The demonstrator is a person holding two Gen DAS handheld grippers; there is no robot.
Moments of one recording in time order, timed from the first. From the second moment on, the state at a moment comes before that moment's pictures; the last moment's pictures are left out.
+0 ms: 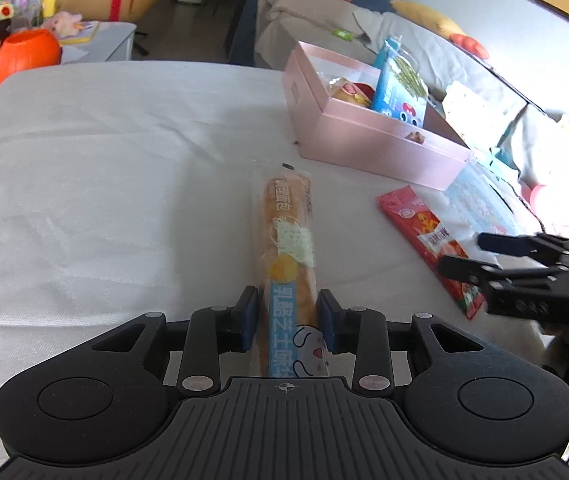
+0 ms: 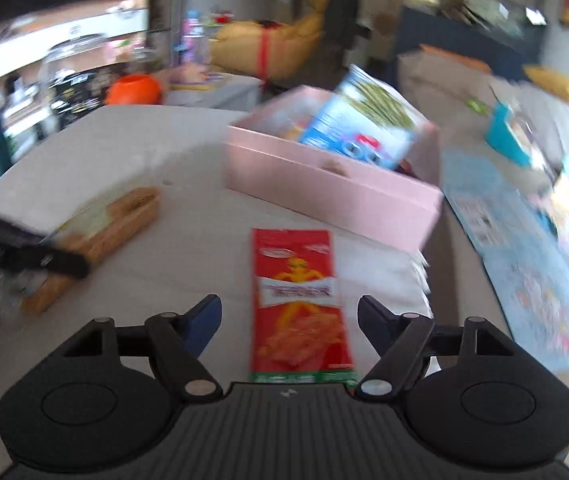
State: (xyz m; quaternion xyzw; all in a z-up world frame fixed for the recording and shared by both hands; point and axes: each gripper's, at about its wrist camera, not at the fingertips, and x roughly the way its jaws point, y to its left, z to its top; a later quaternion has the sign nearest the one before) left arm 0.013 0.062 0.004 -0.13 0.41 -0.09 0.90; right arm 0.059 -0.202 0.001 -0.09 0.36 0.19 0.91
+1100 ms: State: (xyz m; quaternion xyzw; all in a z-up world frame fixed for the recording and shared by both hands) left arm 0.057 0.030 0.117 -0.09 0.31 -0.14 0.93; right arm 0.046 -0.228 0.032 0.00 0.30 0.23 0.93
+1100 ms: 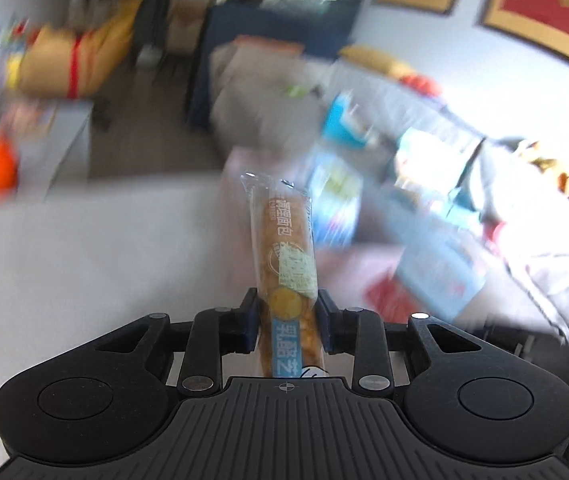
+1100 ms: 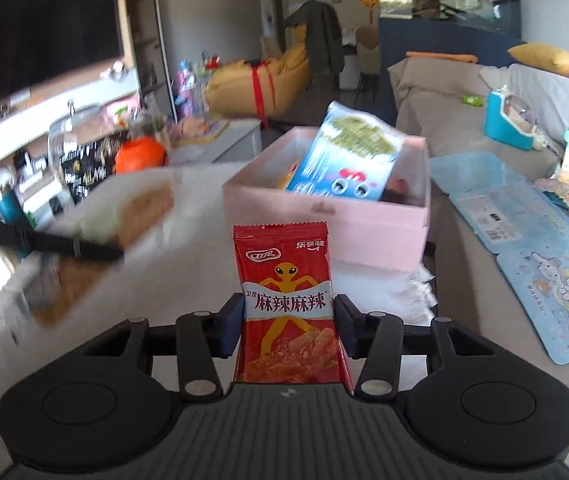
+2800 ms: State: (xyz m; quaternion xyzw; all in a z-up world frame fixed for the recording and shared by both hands) left arm 0.077 0.023 0.044 -0.03 0.33 -0.09 0.94; right arm 0.119 -0.206 0.036 0.00 0.34 0.16 0.93
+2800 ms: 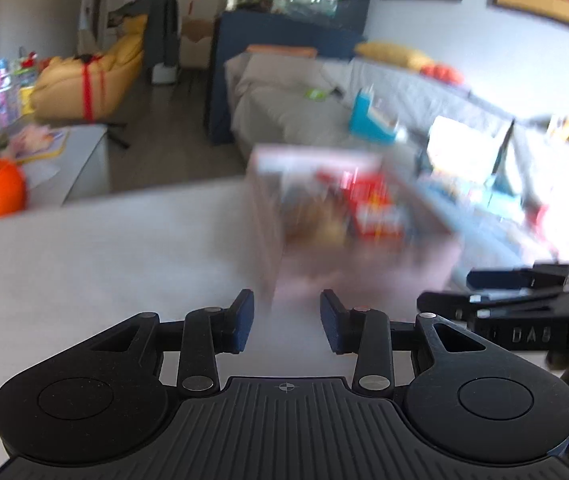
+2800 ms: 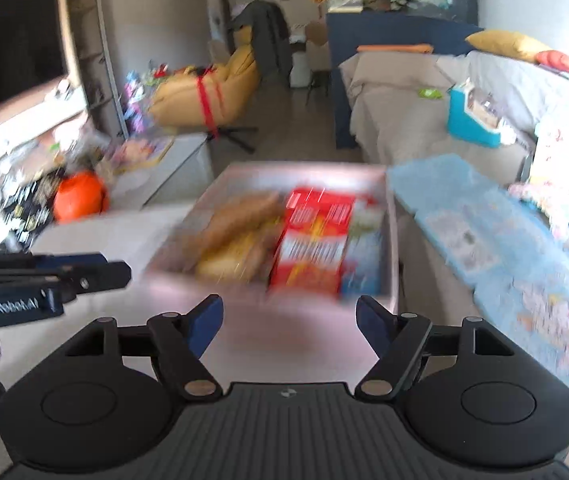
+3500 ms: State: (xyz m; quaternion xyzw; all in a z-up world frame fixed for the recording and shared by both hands) left arm 0.014 0.007 -0.016 -0.02 0.32 -0.01 0.95; right arm 0.048 -0.173 -0.029 -0.03 0.35 0.11 0.93
